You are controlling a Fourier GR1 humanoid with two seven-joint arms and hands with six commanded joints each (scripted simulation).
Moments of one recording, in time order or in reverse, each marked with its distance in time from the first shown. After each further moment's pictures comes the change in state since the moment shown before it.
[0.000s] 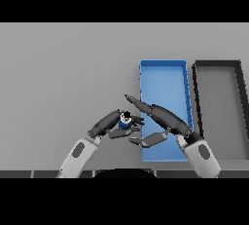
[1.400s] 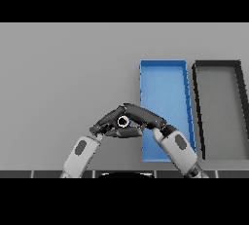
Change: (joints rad) left arm 0.012 -0.062 0.079 0.015 -0.020 -0.103 -0.022; right arm -0.186 0.233 0.097 0.208 -0.024 0.050 0.013
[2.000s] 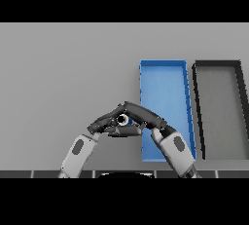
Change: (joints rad) left arm -0.001 0.024 0.024 -0.011 -0.057 -0.086 0.099; right arm 0.019 0.077 -0.043 -0.020 0.064 0.022 0.026
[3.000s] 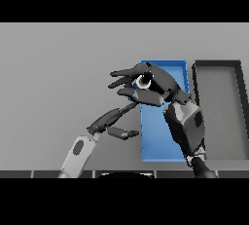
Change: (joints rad) left arm 0.011 -0.011 0.008 0.013 -0.005 0.038 0.071; right arm -0.430 -0.062 -0.316 0.012 -0.396 -0.269 0.206
